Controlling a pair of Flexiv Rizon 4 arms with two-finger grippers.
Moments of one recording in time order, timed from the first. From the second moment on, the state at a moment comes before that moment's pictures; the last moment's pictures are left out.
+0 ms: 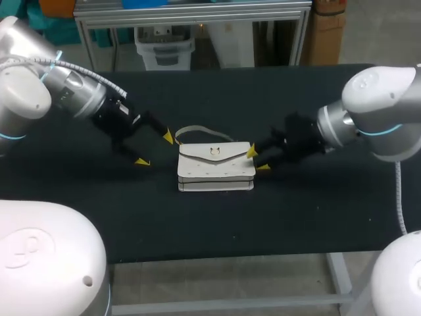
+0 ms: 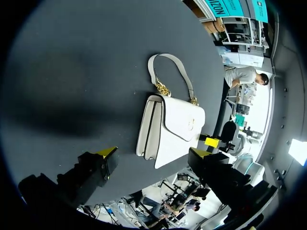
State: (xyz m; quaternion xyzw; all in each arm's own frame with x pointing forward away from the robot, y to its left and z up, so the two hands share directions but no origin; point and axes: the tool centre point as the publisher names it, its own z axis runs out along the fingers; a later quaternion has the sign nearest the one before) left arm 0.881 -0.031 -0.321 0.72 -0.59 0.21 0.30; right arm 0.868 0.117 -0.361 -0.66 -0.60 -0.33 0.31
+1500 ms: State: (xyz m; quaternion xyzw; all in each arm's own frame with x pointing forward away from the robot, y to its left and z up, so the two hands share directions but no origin) left arm 0.900 0.008 -0.316 0.67 -0.70 0.16 0.18; right arm 0.908 0.077 -0.377 -0.68 -0.61 -0.32 0.26
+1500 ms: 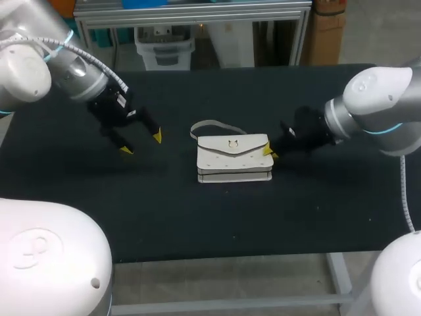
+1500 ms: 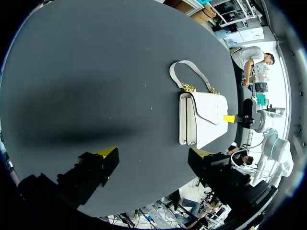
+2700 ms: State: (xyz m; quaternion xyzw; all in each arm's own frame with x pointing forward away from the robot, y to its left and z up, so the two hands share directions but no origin) left arm 0.926 0.063 -0.306 0.68 -0.72 0.10 0.09; right arm 0.966 -0.016 -0.362 -0.67 -0.62 -0.36 0.18
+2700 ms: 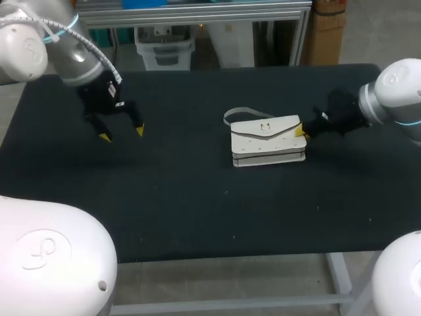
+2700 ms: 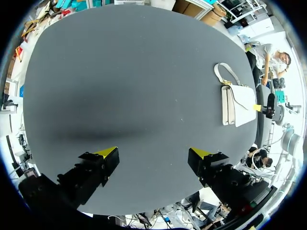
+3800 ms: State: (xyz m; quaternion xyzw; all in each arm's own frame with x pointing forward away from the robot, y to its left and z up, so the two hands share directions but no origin) left arm 0.948 0.110 -0.292 0.66 -0.75 0.03 0.04; right arm 1.047 -0.144 -0.371 -0.63 -0.65 -0.35 0.22
